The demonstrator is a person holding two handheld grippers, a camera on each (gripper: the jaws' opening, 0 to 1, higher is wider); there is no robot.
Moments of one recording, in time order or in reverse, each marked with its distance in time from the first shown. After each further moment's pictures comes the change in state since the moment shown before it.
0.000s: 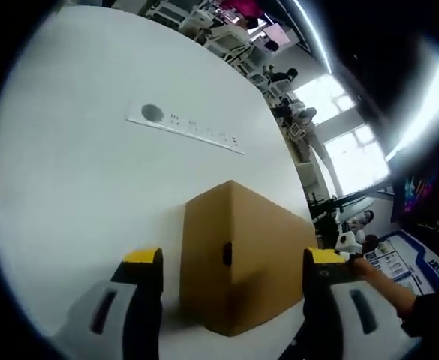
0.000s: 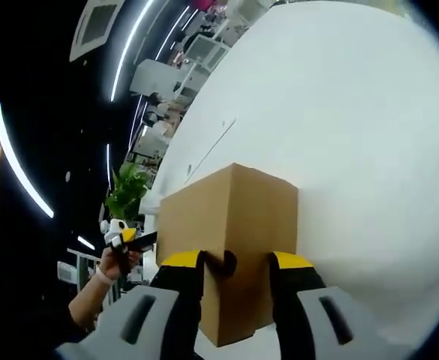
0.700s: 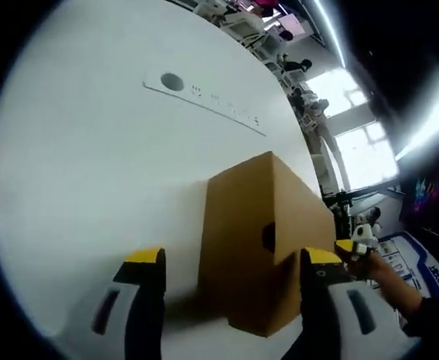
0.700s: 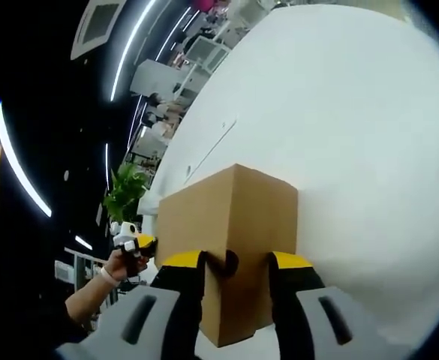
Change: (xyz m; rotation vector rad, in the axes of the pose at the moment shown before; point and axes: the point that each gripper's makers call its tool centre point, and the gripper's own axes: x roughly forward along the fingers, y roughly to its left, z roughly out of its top) left arm 0.003 0.009 -0.034 -0.036 0.084 0.055; right arm 0.000 0.000 0.002 -0.012 -0.012 -0.012
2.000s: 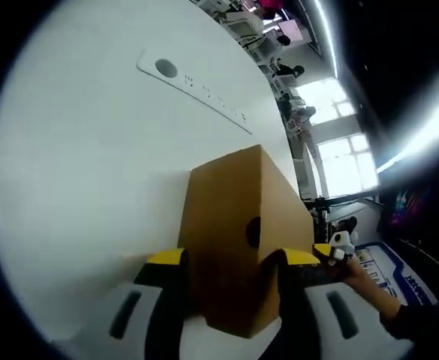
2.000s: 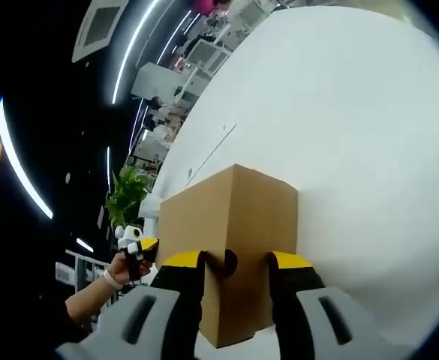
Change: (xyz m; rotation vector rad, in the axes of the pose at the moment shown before) left arm 0.014 0.007 0.012 -0.095 0.003 -0.152; right arm -0.002 0.008 -0.005 0.003 -0.023 0.010
